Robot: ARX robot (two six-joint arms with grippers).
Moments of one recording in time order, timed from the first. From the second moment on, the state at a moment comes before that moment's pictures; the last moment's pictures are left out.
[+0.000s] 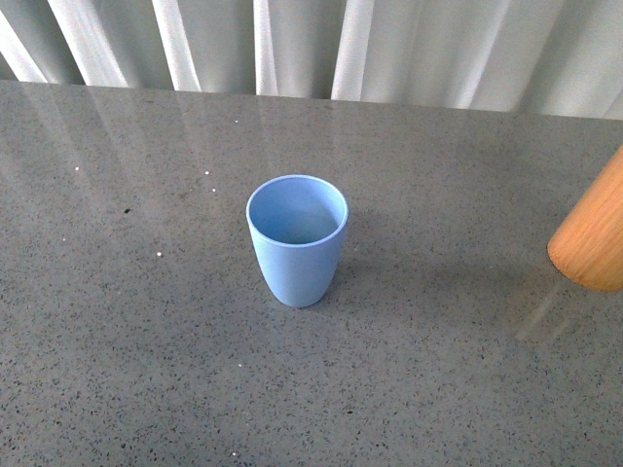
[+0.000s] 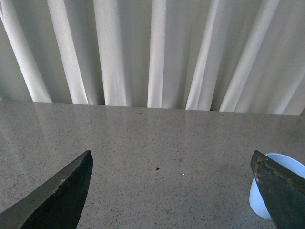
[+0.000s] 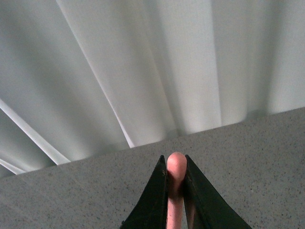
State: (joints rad) left arm 0.00 0.00 0.02 0.00 0.00 0.00; right arm -0.17 1.66 0.68 0.85 -0.10 0.27
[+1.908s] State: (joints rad) left arm 0.00 0.00 0.02 0.00 0.00 0.00; right arm 0.40 1.67 0.96 0.53 -0.24 0.25
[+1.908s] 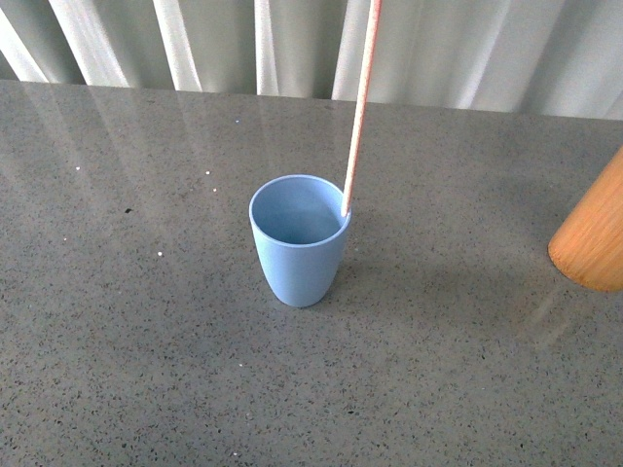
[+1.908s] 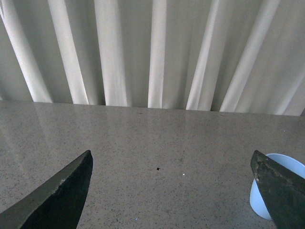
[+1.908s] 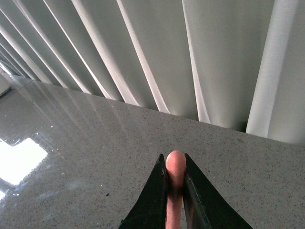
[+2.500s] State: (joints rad) left arm 0.00 0.00 0.02 0.00 0.00 0.00; right arm 0.44 1.79 0.99 0.58 -0.23 0.16
